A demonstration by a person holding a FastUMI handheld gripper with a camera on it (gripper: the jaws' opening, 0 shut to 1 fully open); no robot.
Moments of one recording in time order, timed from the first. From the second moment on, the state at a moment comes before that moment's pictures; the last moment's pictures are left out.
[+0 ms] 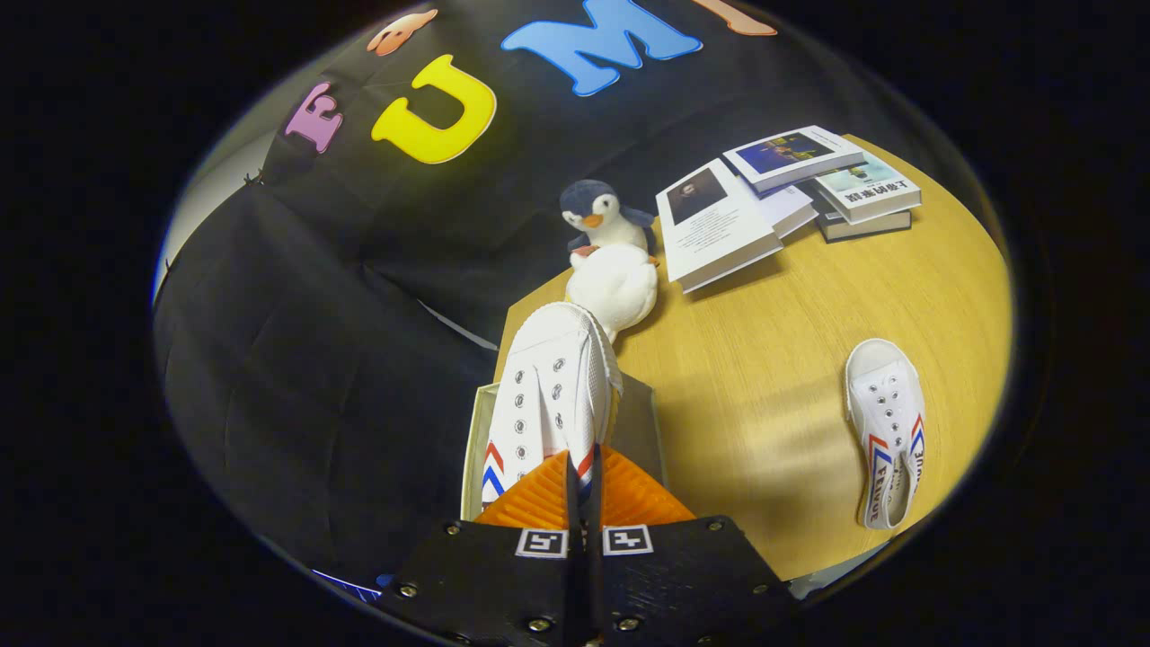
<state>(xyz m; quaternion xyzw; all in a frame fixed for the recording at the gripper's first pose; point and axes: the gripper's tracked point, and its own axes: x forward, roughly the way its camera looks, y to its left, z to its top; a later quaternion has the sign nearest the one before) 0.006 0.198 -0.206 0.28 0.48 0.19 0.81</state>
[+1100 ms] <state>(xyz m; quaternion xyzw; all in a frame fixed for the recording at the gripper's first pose) -0.007 0.337 -0.271 0.19 0.52 0.20 0.81</state>
